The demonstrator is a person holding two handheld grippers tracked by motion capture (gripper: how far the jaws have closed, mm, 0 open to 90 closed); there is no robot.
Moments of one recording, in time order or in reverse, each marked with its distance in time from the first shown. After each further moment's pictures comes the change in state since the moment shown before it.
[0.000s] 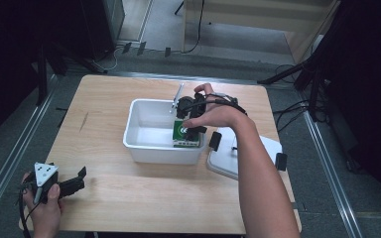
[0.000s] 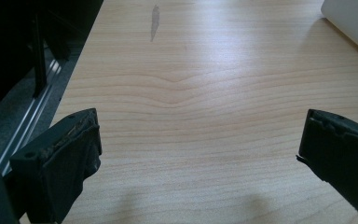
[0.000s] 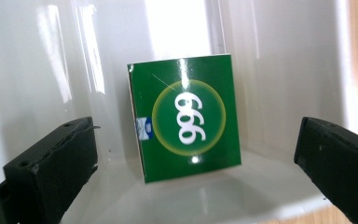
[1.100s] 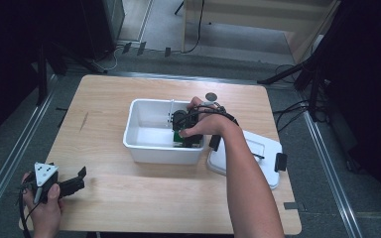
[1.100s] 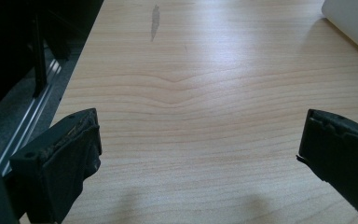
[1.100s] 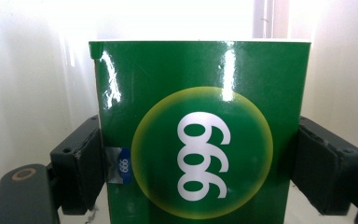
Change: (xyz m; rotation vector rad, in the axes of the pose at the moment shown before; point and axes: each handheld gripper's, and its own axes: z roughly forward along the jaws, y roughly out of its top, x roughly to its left) left arm 0.000 0.000 0.000 0.003 -0.001 -0.001; right arm 0.004 0.001 0.065 0.125 0.044 -0.095
